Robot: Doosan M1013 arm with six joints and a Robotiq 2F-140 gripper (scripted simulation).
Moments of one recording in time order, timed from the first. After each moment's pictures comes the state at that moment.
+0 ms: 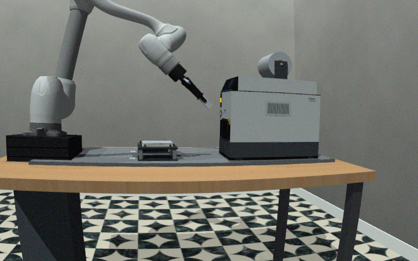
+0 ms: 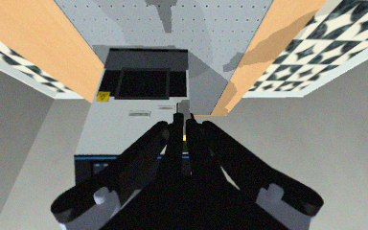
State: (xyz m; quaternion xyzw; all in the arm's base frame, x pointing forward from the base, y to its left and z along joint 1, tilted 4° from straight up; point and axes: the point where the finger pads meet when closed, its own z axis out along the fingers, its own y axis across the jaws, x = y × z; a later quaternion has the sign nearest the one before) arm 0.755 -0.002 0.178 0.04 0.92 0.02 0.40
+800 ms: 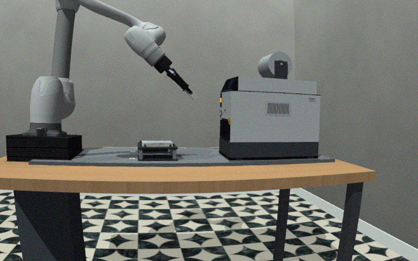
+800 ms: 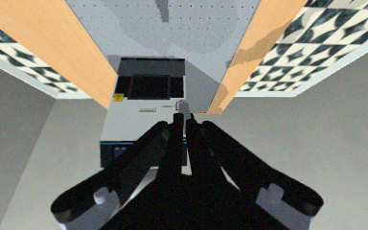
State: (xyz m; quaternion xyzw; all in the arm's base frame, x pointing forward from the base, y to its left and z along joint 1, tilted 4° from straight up) arm 0.686 0.002 0.215 0.04 0.91 0.02 0.40
